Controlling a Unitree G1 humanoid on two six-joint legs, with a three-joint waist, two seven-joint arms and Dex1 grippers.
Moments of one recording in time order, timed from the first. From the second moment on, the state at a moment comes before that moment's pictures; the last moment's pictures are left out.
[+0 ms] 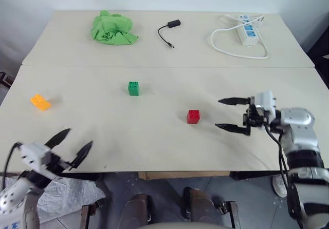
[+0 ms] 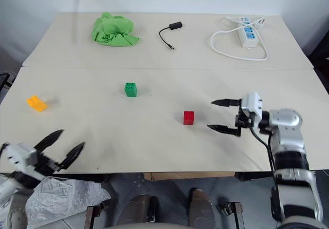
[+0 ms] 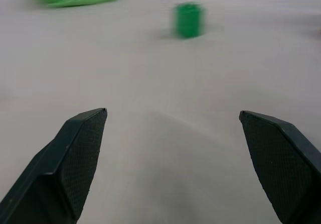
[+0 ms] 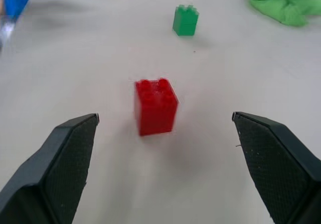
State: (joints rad) left arm 0.32 0.43 0.61 -0.06 -0.52 -0.12 -0.71; right arm -0.44 -0.62 -0.16 0.45 0.45 -0.19 1.48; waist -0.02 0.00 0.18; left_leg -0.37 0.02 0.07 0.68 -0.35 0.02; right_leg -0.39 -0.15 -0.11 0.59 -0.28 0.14
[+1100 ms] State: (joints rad) left arm -0.45 0.19 0.07 0.01 -0.23 0.46 -0.07; right arm -0.16 -0.54 -0.25 0.06 0.57 -0.06 1.19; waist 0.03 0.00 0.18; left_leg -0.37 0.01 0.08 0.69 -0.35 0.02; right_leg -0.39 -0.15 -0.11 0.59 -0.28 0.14
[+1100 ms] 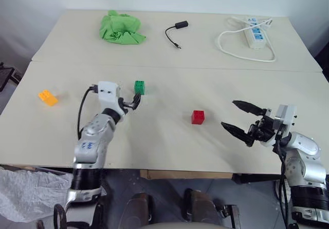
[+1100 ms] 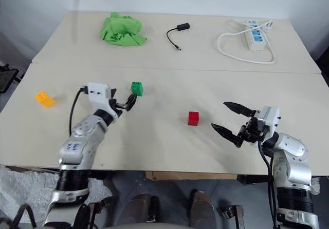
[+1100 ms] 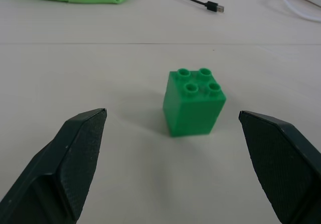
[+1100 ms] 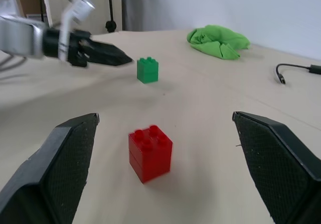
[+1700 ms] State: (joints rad) left arm -0.57 0.10 0.03 0.21 -0.14 0.42 -0.05; right arm -0.15 -0.50 -0.22 0.03 0.57 -0.06 1.14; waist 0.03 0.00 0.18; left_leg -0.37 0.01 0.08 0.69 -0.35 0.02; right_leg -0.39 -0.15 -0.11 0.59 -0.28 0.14
